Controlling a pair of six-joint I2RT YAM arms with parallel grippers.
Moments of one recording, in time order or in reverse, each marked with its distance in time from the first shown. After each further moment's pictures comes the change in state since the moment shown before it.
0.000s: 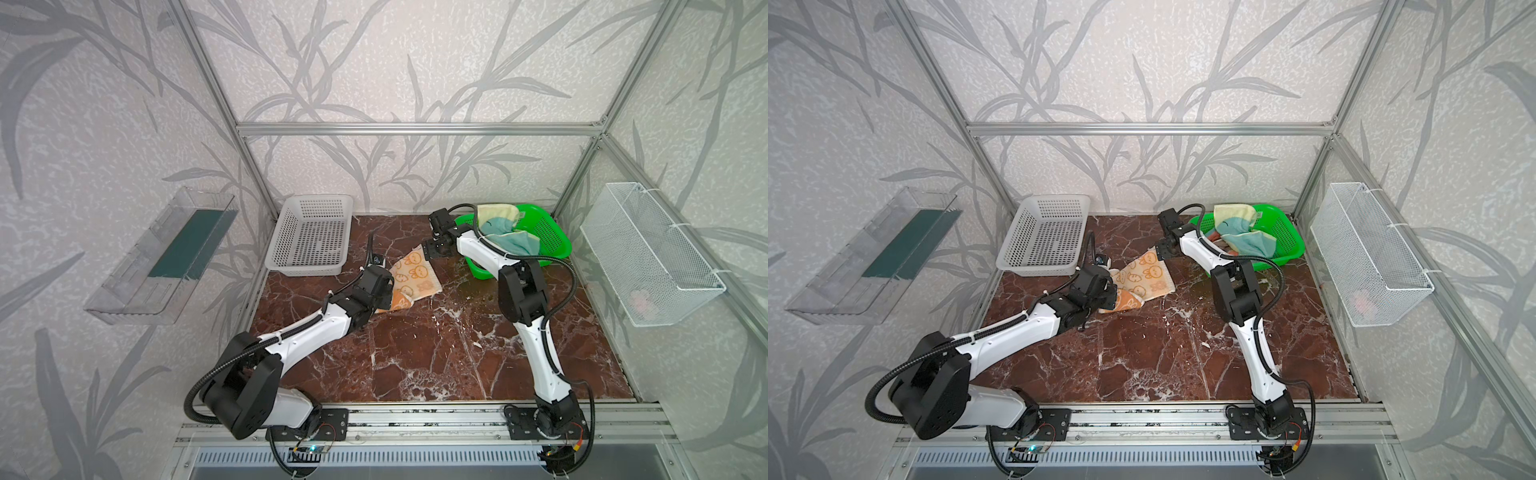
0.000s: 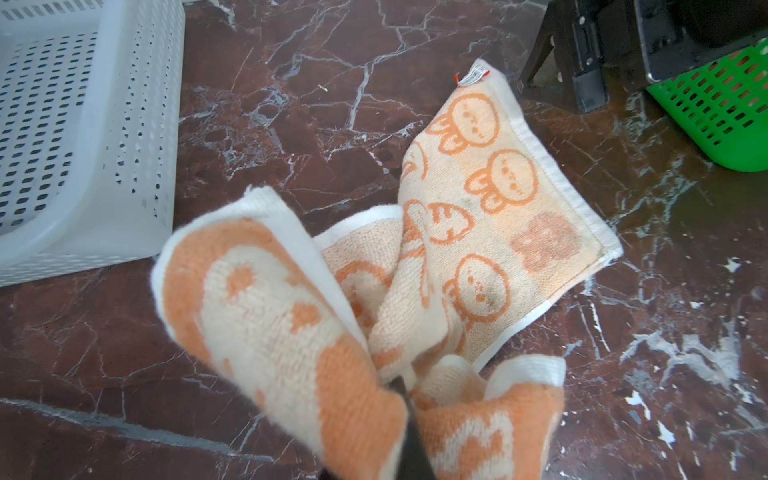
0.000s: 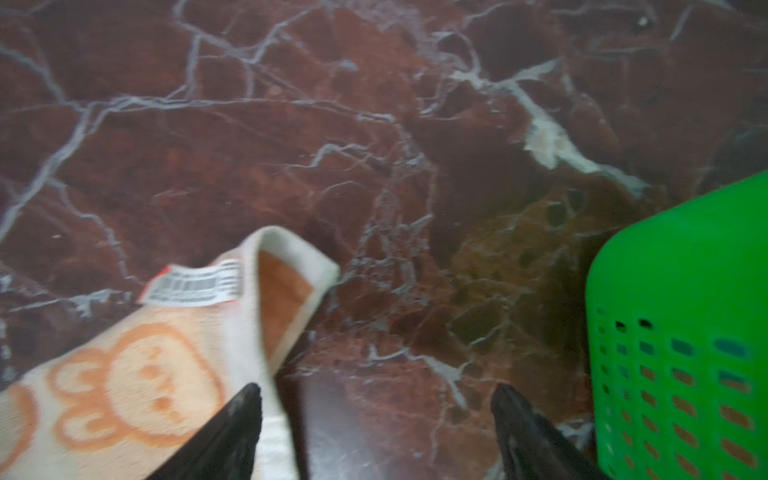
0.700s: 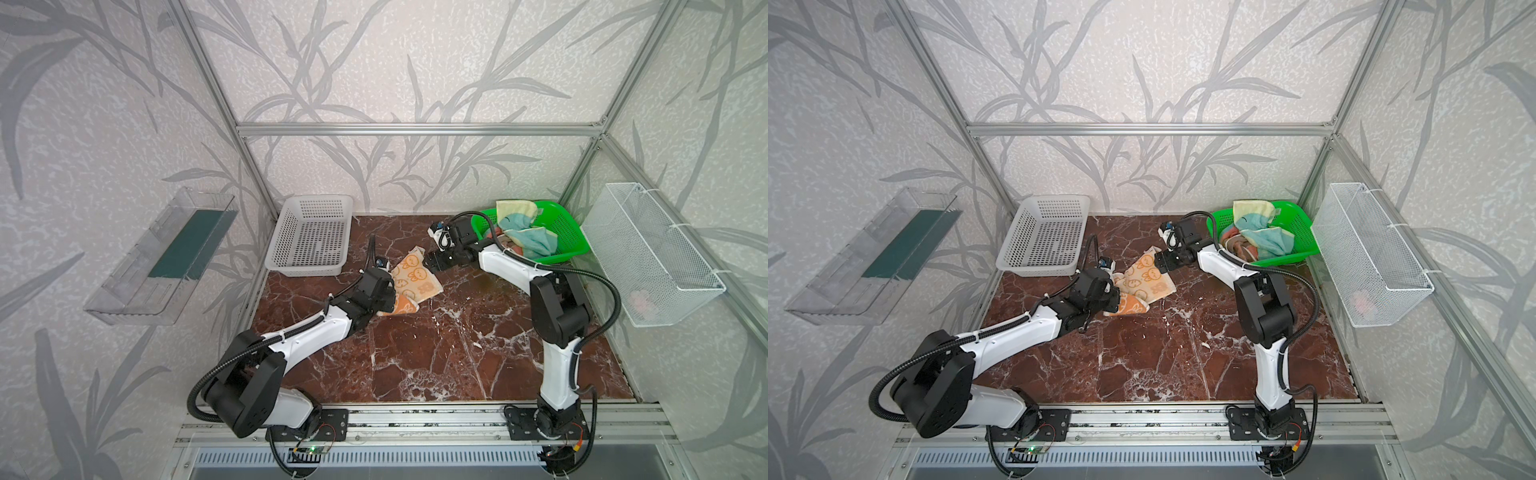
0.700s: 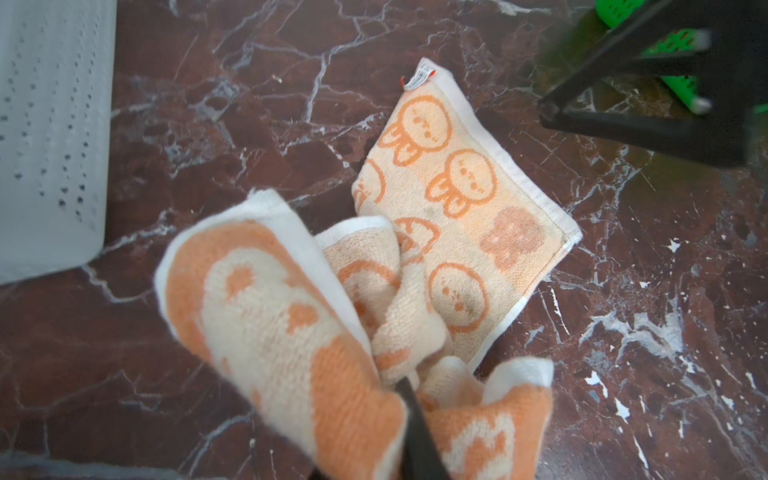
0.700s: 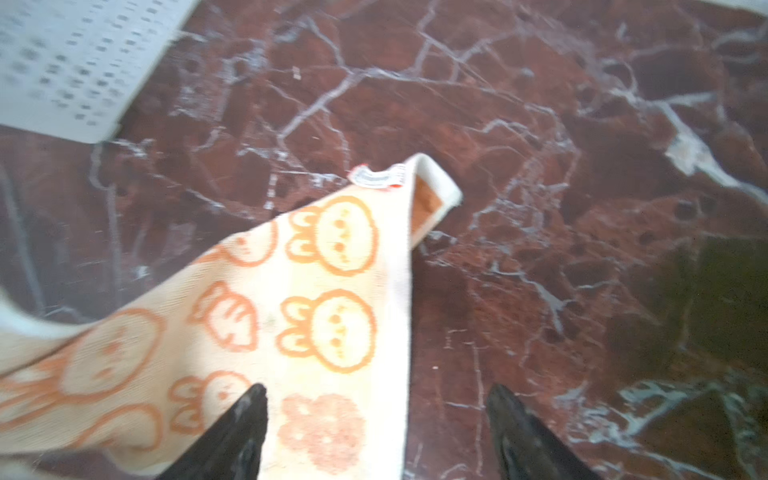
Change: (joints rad) left arm 0.000 0.039 -0.018 0.040 0.082 -0.005; right arm 0.025 -0.428 -0.600 0.349 -0.394 -0.192
